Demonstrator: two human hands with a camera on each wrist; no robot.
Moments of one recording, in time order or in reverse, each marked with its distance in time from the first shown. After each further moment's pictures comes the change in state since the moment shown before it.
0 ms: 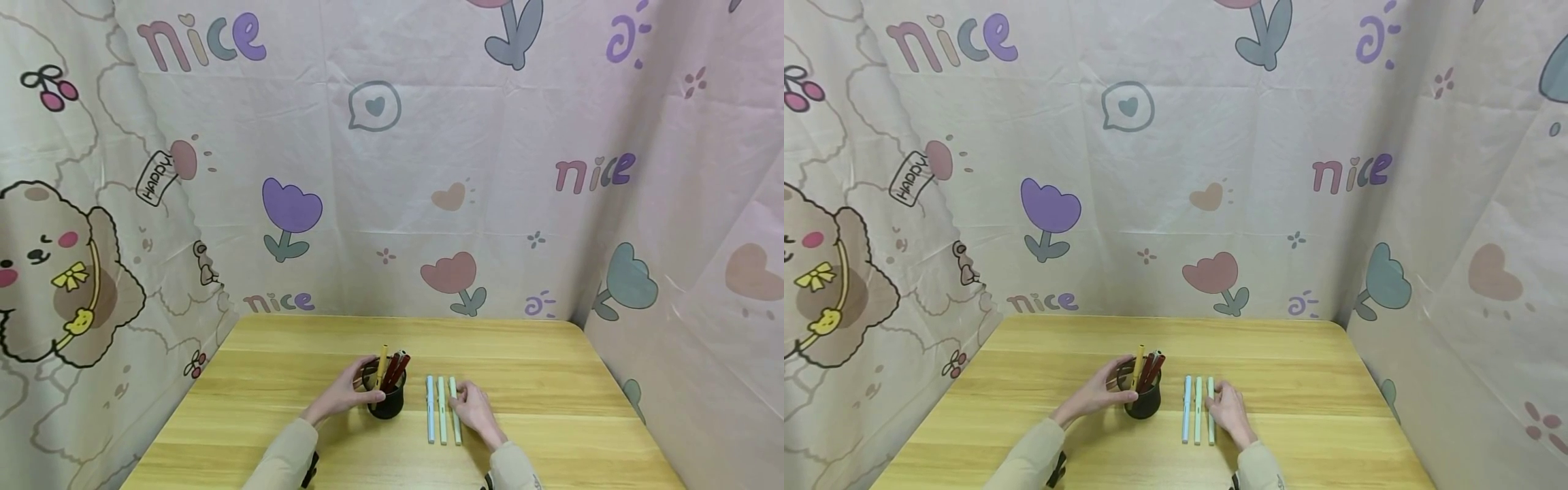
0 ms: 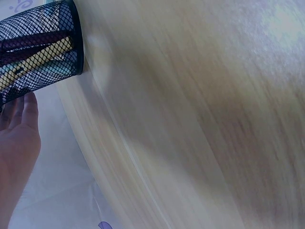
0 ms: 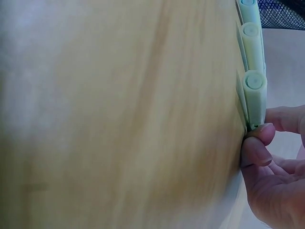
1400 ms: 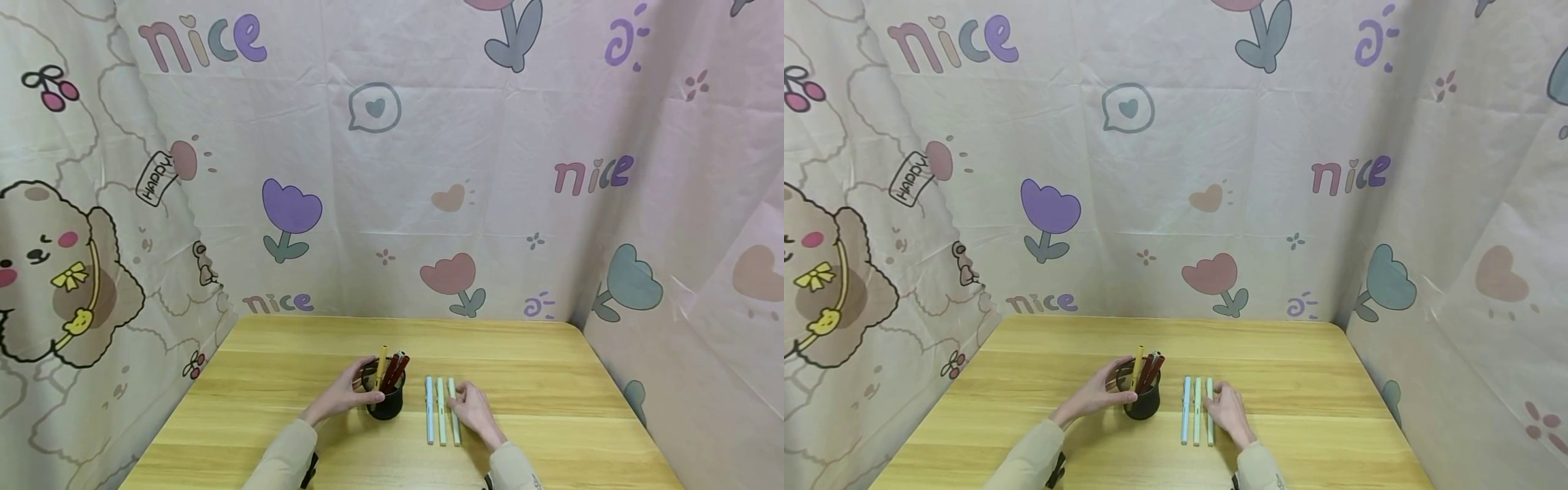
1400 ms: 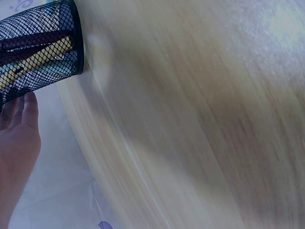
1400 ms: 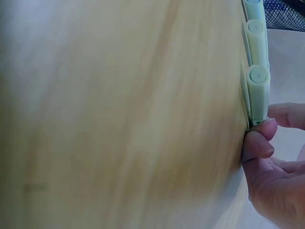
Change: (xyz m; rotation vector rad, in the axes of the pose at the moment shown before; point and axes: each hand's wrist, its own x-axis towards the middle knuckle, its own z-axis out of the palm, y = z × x) left_hand -0.001 0.000 -0.001 -0.011 -0.007 0.008; right_hand 0.000 -0.002 -0.001 0.001 -0.012 0.018
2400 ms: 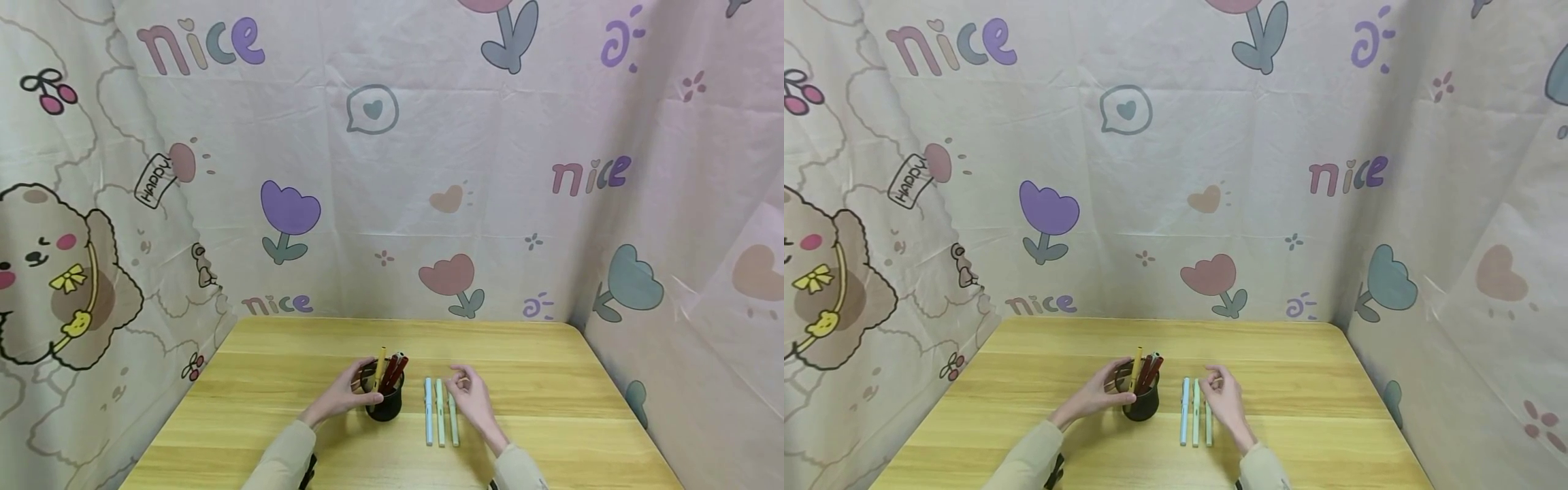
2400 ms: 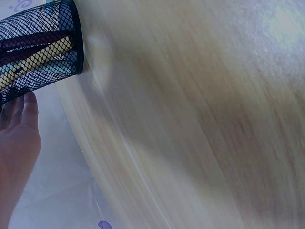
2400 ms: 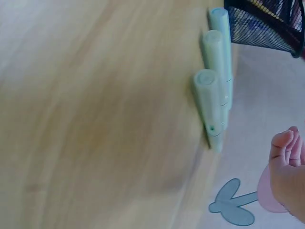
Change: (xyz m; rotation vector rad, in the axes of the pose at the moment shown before) left_hand 0.000 0.001 0.001 0.018 0.001 -0.005; right_hand -0.003 -0.028 -0.011 0.430 0.120 -0.117
